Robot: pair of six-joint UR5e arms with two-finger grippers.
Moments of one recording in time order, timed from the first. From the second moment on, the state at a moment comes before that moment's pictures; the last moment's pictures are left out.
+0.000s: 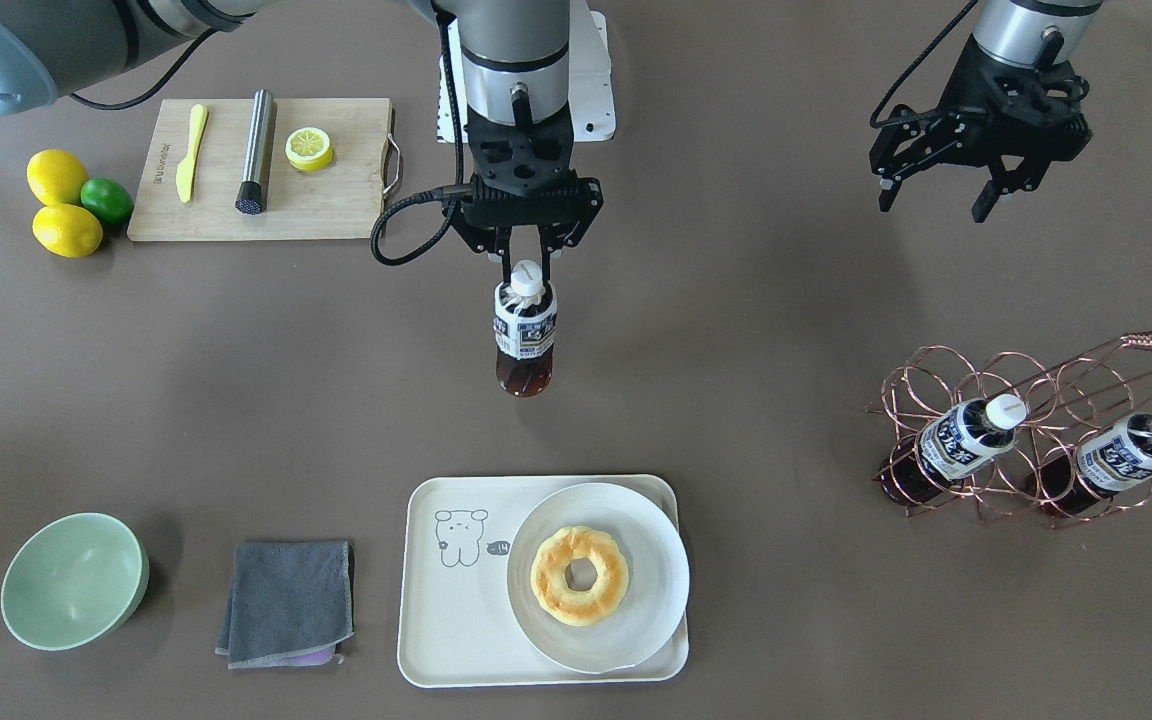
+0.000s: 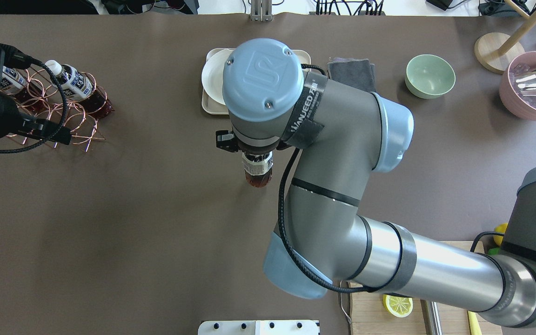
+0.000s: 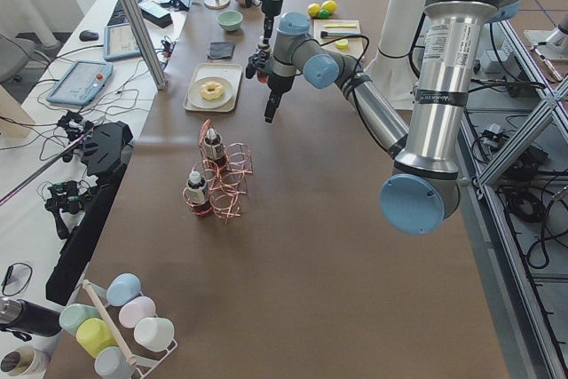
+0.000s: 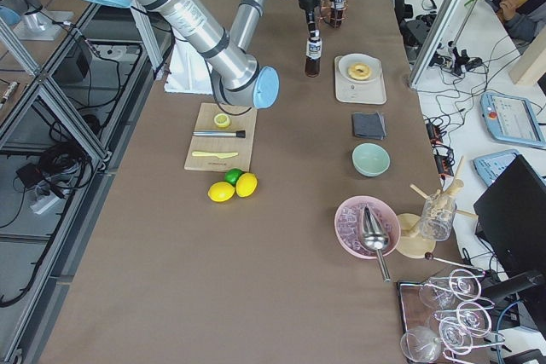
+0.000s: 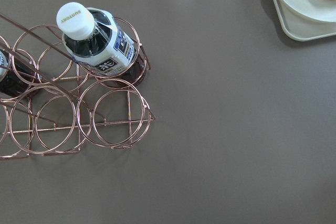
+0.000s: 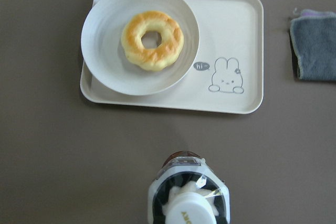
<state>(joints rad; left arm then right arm) -0.90 -1.69 -2.26 -1.49 -1.97 -0.71 0.61 -0.57 1.68 -1.90 1.79 1.08</state>
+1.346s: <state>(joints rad) -0.91 -1.63 -2.35 -1.48 -1.97 -0.71 0.89 -0.47 1.14 -1.53 1.98 0.90</state>
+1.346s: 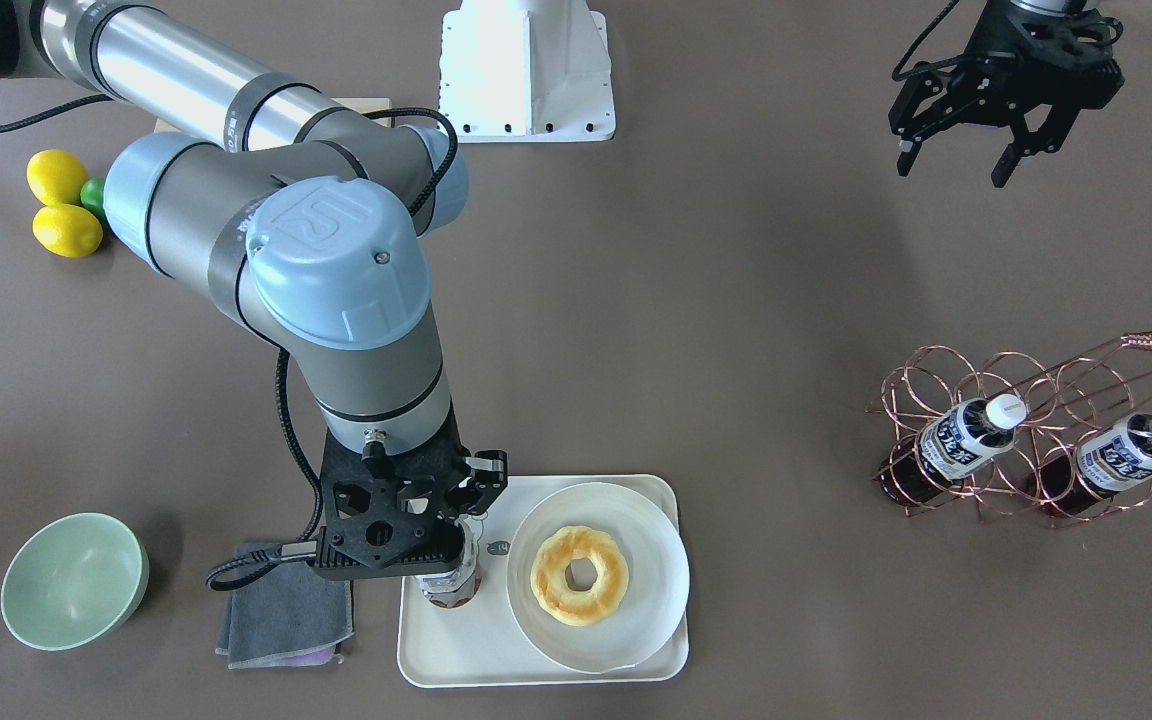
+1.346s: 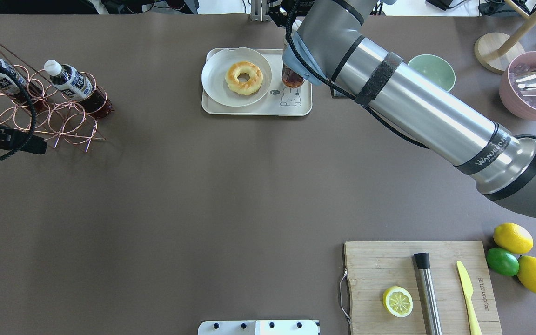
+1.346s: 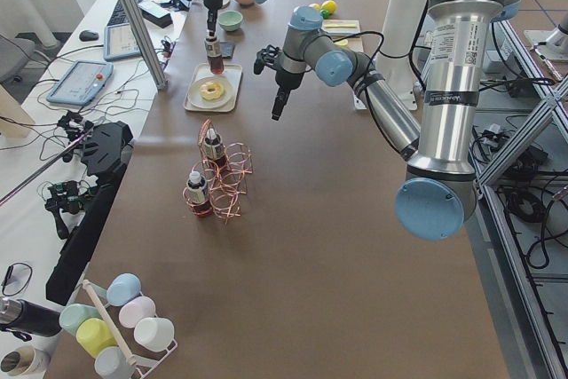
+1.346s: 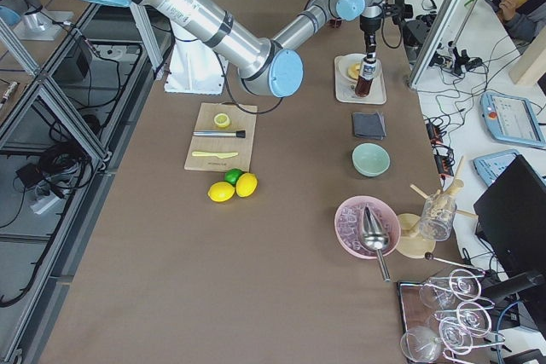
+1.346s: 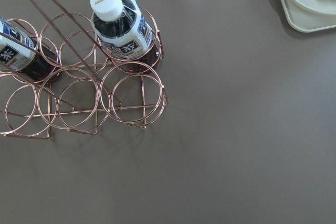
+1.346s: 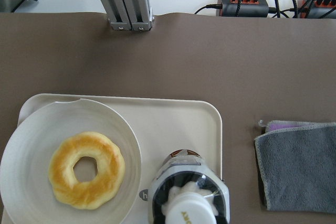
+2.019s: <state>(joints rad) -0.91 -1.63 -2.34 -1.48 -1.97 -0.71 0.89 -0.47 1.13 -1.51 1.98 0.90</state>
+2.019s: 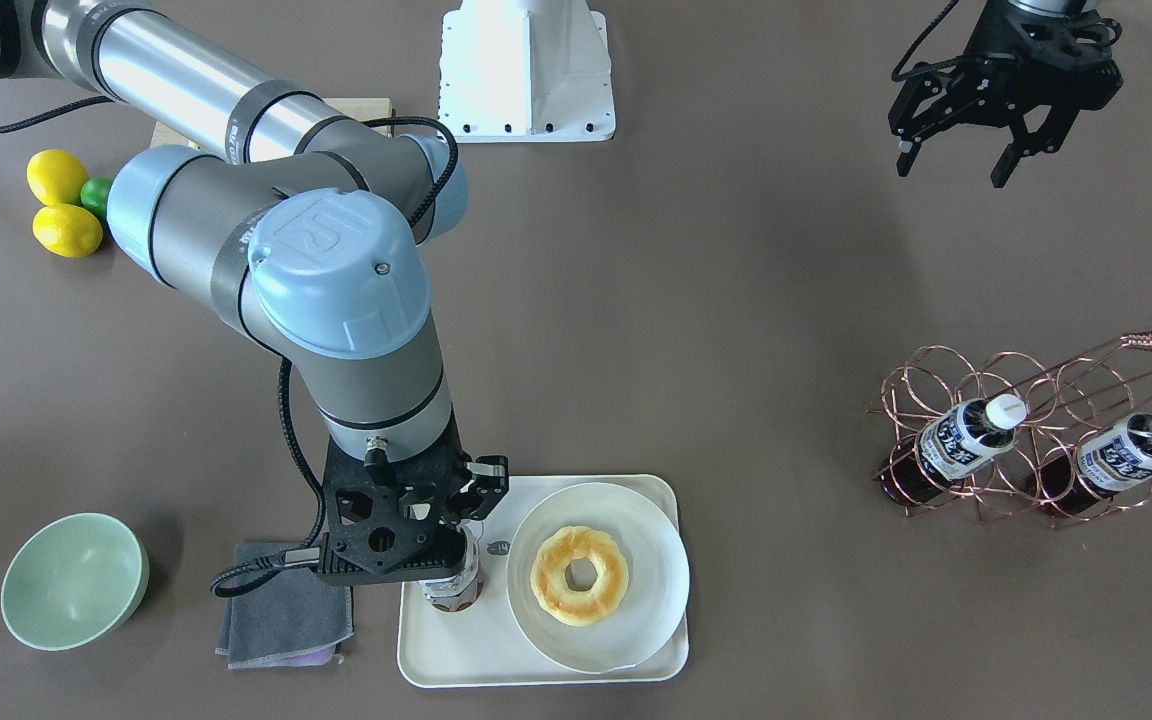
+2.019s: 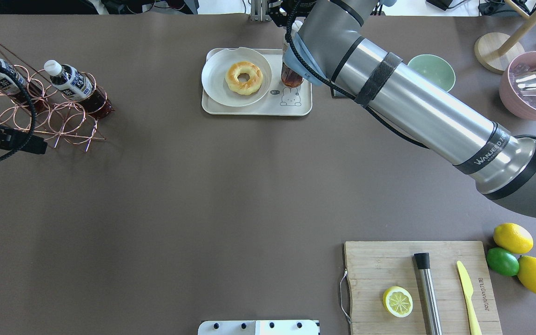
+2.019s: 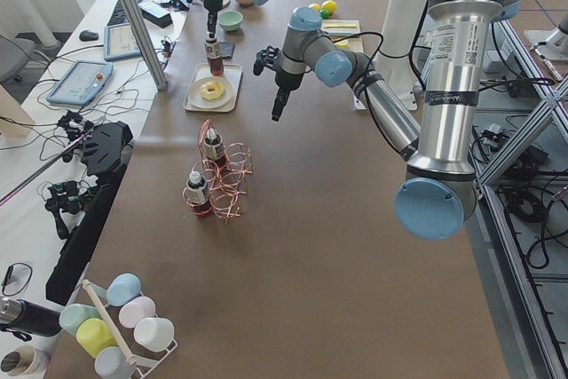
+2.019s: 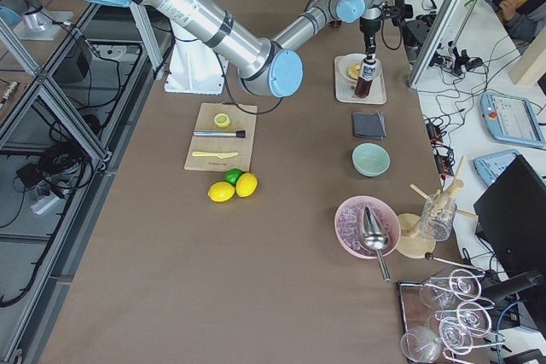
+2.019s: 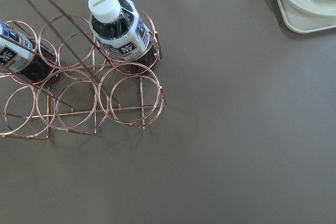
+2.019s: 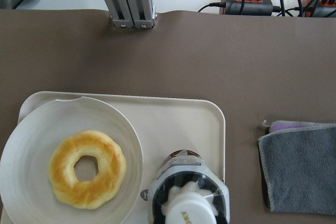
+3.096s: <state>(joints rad) -0.93 -1.63 -2.36 -1.48 -1.97 -0.71 0.92 -0.51 1.20 -1.55 2.07 0.89</state>
